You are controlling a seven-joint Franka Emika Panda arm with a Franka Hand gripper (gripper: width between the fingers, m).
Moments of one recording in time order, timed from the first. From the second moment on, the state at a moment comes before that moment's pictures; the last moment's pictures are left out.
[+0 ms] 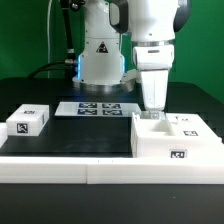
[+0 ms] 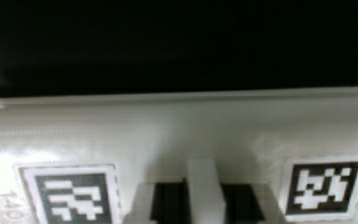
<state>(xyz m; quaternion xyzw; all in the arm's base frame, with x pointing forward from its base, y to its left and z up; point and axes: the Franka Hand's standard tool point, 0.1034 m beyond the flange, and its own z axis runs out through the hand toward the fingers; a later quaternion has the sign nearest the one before) 0.402 0.094 0.010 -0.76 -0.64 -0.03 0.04</state>
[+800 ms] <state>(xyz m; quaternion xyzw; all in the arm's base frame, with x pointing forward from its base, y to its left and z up) 0.417 0.079 0.048 -0.77 -0.64 -0.02 0.02</state>
